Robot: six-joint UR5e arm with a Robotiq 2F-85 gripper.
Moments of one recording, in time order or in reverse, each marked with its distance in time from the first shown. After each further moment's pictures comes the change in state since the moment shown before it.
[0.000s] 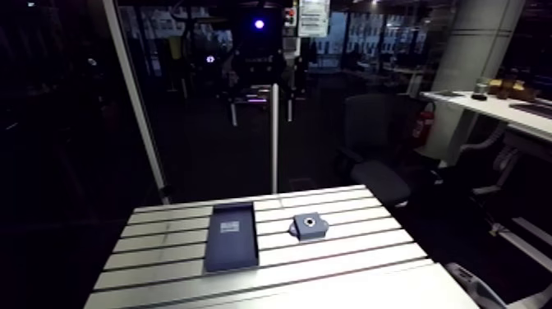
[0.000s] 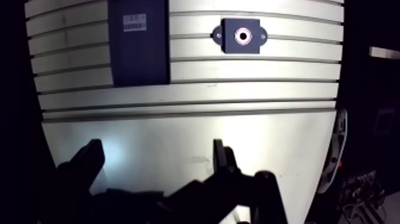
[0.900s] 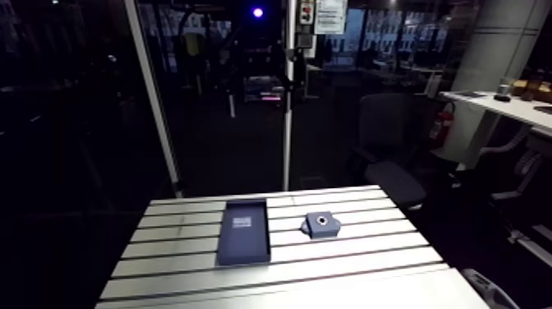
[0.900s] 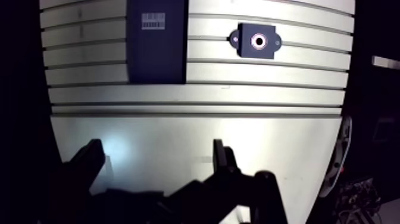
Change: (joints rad) arm 0.057 0.010 -0.031 0.022 0.009 0.013
